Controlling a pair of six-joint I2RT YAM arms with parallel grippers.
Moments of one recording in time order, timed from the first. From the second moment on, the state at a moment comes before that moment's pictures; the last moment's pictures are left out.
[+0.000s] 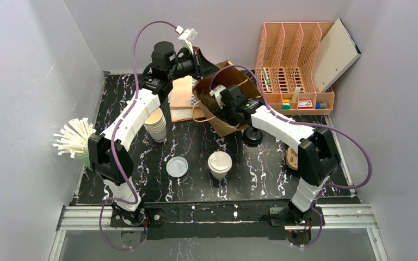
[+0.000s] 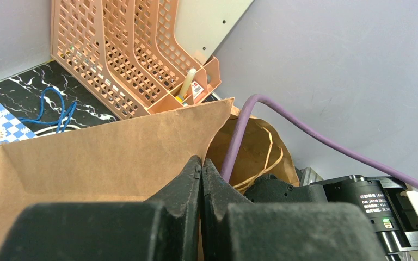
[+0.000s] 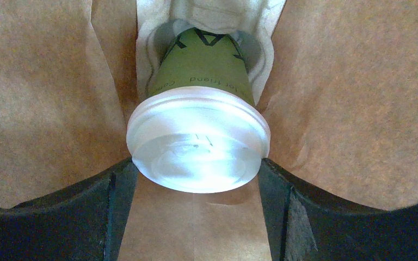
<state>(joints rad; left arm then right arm) -0.42 1.73 1.70 -0.06 0.65 -0.46 0.70 1.75 1.41 -0.57 0.16 -0.16</state>
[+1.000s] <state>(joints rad) -0.43 1.73 1.70 -0.05 0.69 -0.41 0.70 1.63 1.43 -0.62 0.11 -0.16</state>
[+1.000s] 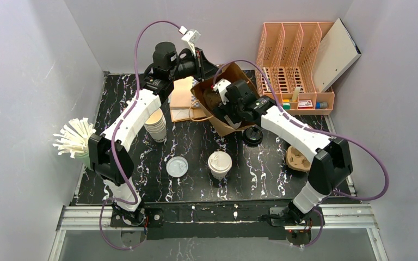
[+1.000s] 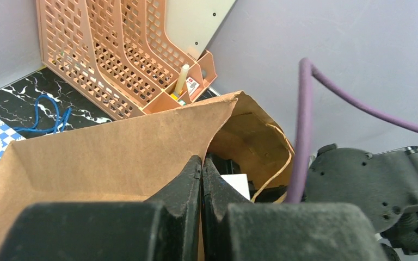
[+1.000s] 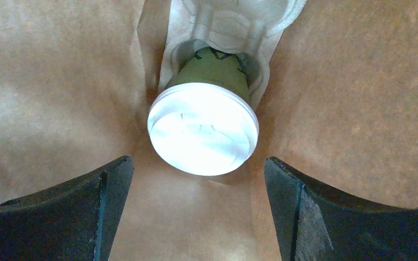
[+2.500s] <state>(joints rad) -0.43 1.62 1.60 -0.38 0.26 -0.48 0.63 1.40 1.64 -0.51 -0.04 -0.05</state>
